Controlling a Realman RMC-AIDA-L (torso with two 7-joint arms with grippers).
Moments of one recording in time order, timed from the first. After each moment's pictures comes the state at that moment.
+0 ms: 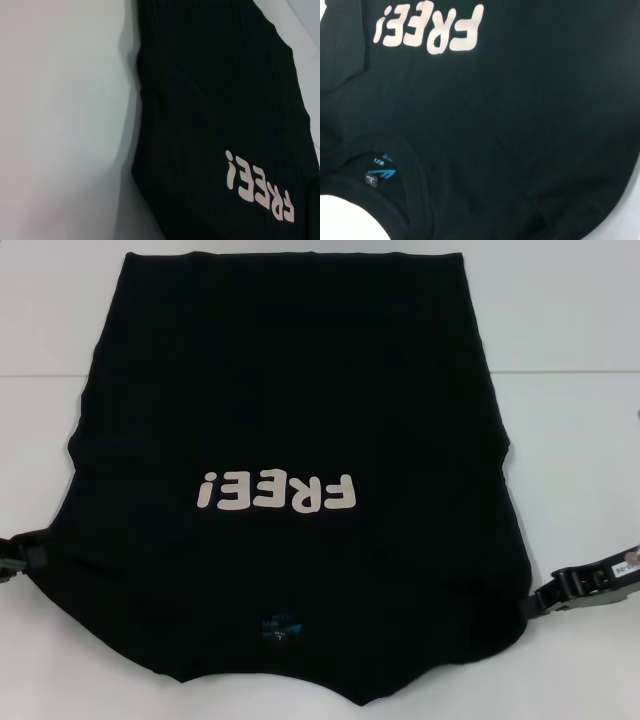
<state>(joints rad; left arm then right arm) -0.48 -1.95 0.21 0.78 2.51 1.58 -2.35 0.72 1.98 -0.79 -0.65 -2.52 -1.52 2.42</state>
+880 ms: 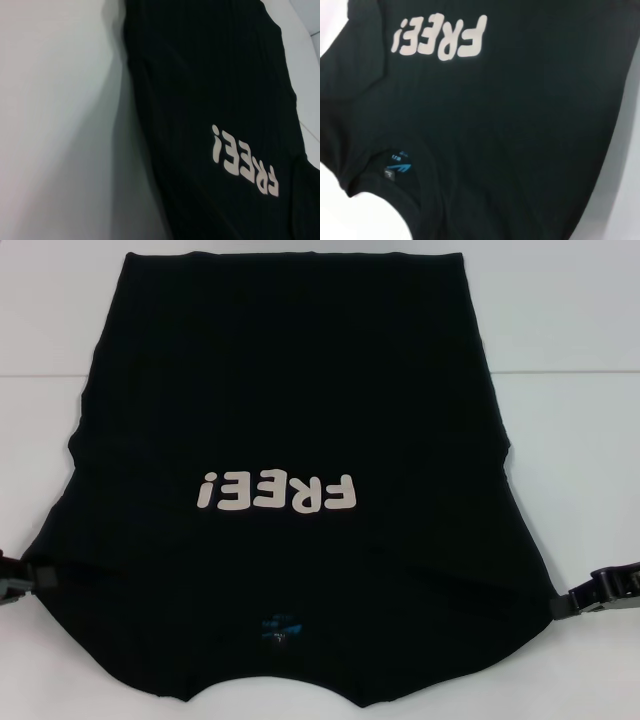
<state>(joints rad) -0.47 -1.95 0.21 0.77 2.51 1.66 -2.34 0.68 1.93 -0.69 -0.65 -2.51 -1.61 2.34</state>
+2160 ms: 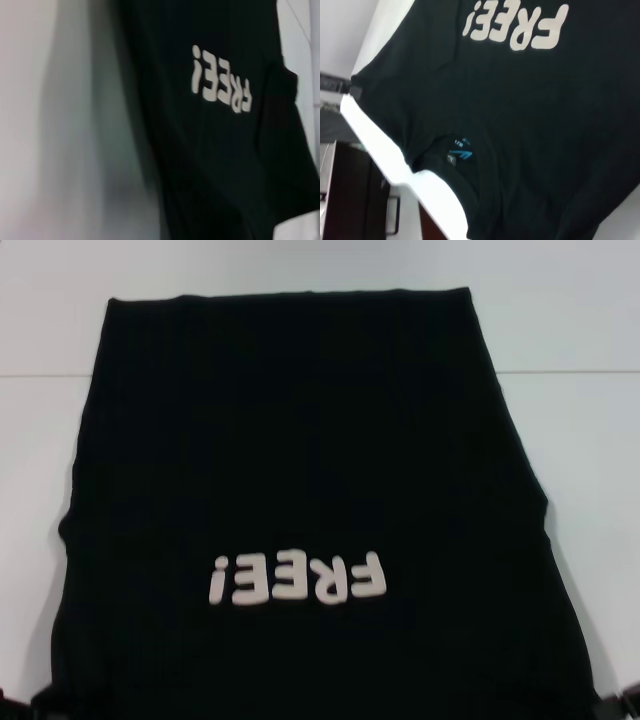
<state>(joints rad) -0.43 -1.95 0.20 0.77 2.72 2.00 -2.27 0.60 1.91 -0.65 -0.64 -2.53 -1.90 2.10</state>
